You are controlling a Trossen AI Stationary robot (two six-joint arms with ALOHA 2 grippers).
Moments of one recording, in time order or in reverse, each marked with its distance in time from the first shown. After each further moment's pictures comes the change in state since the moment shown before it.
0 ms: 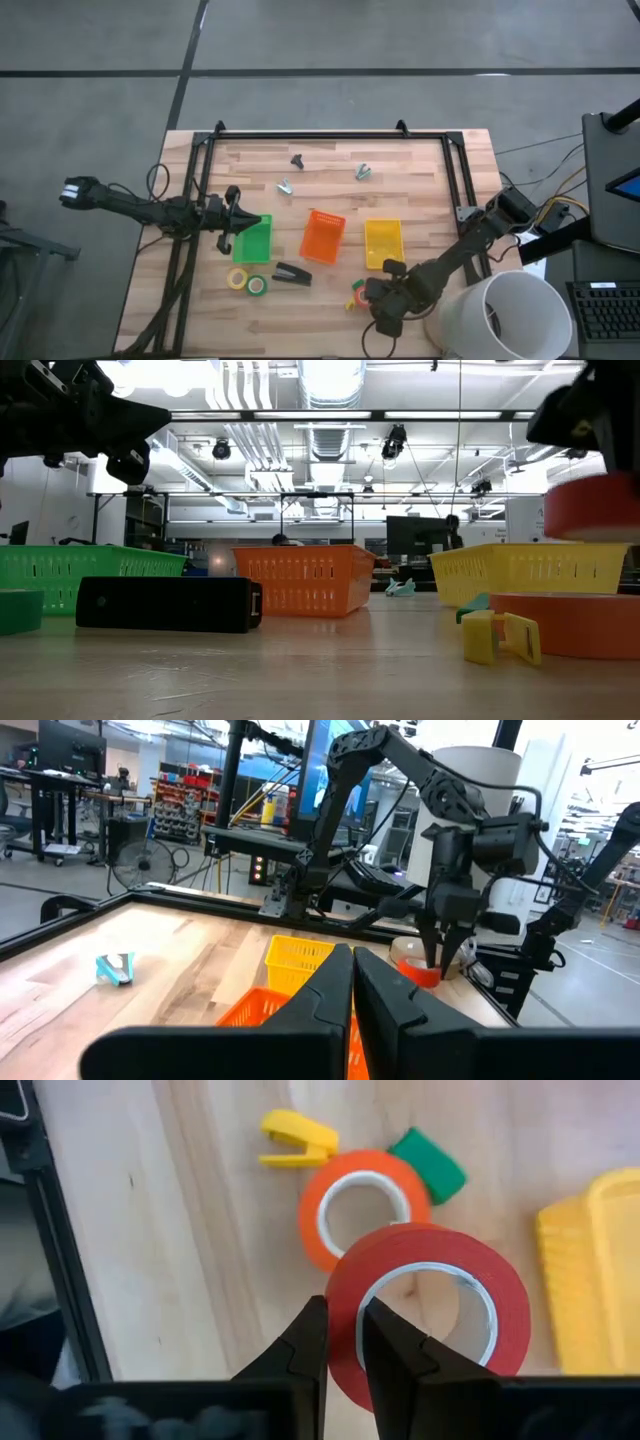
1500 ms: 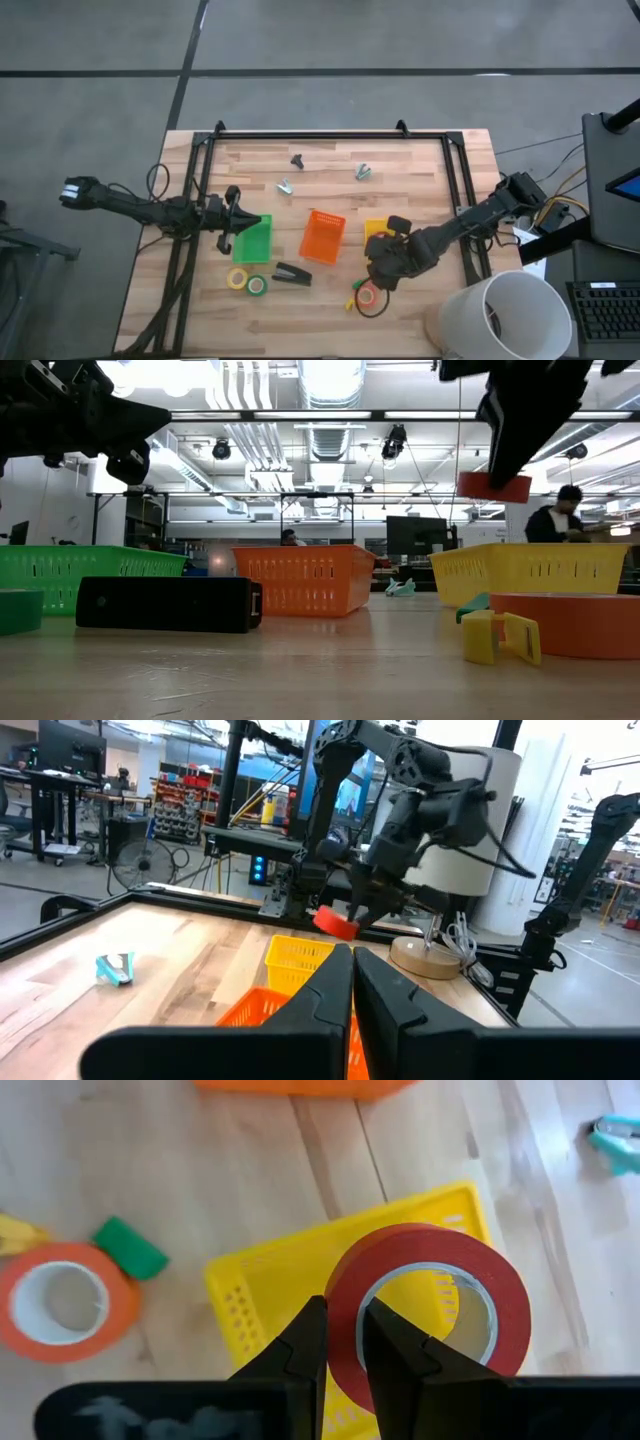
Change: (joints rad) left arm 0.000 0.000 0.000 0.000 0.000 0.000; right arm -0.193 -0.141 -0.047 -0.229 0.252 -0.138
